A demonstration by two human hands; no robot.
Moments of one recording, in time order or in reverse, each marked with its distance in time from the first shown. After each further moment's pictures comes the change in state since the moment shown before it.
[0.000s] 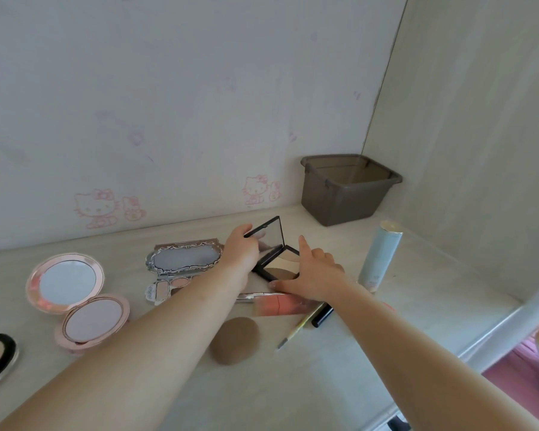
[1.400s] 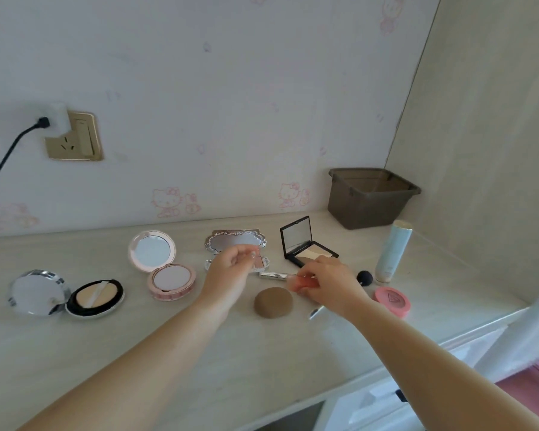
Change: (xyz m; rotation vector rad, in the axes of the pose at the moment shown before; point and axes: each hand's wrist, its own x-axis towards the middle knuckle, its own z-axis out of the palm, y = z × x) left_hand -0.130 -0.015 -0.084 0.034 0.139 0.244; right_hand -0.072 -0.016 0.008 0.017 0.188 -0.374
